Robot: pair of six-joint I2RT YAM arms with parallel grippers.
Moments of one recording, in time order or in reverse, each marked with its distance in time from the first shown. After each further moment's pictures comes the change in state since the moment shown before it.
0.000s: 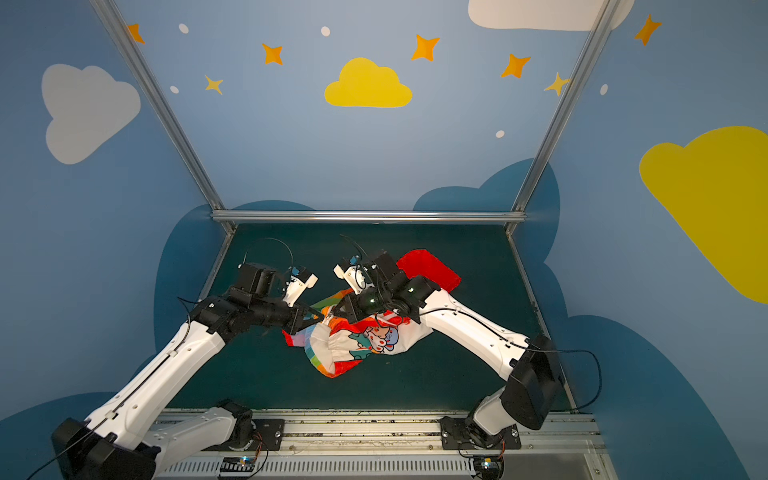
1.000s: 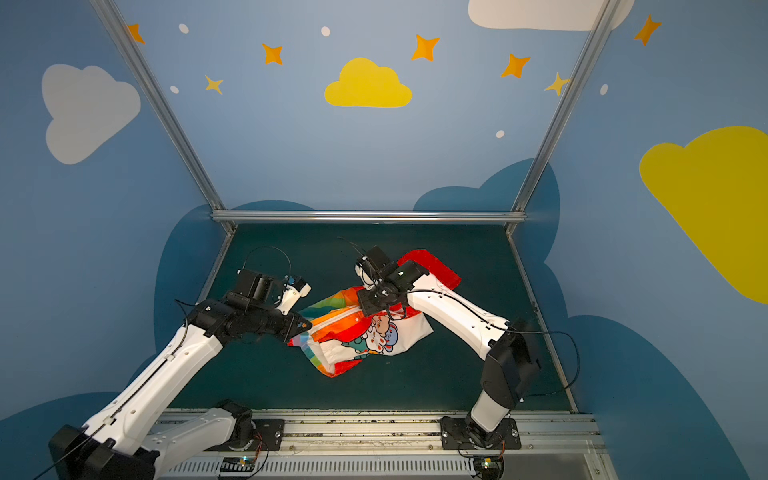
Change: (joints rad) left arm 0.033 -0.029 -0.016 -0.124 -0.187 0.098; right arm -0.103 0.117 0.111 -0.307 0.418 -0.055
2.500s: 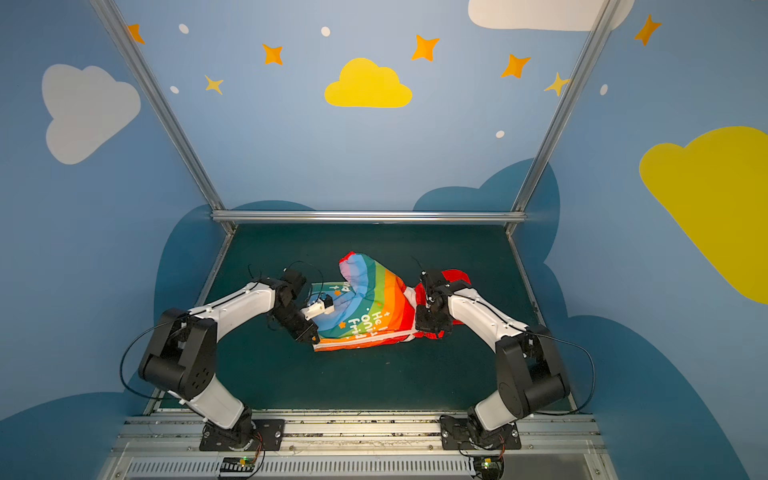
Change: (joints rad) left arm 0.039 0.594 0.034 0.010 0.045 0.461; right arm -0.354 -0.116 -0.474 0.076 -0.018 0.145
